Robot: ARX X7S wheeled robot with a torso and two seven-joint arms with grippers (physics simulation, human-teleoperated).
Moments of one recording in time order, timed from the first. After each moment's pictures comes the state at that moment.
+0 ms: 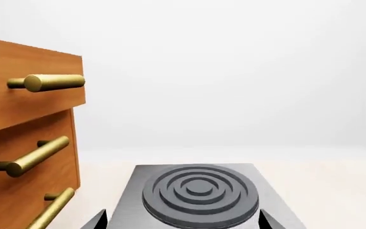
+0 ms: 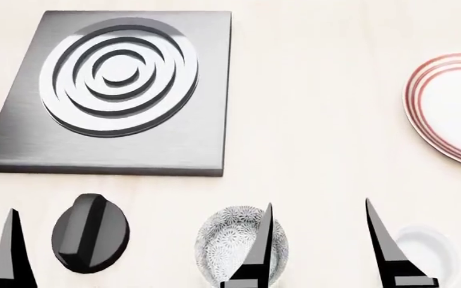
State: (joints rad) left arm 0.12 -0.34 0.13 0.78 -0.22 -0.16 -0.32; right arm 0.03 0.29 -0.28 -0.78 0.03 0.44 0.36
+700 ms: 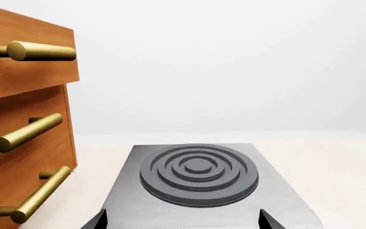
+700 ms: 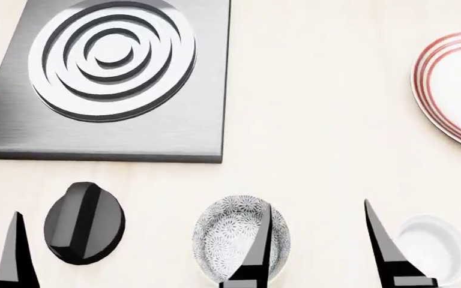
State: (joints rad) left arm 0.12 -0.36 0.15 0.77 -0.22 -0.16 -0.33; right arm 0.04 0.30 -0.29 -0.80 0.04 0.48 0.37
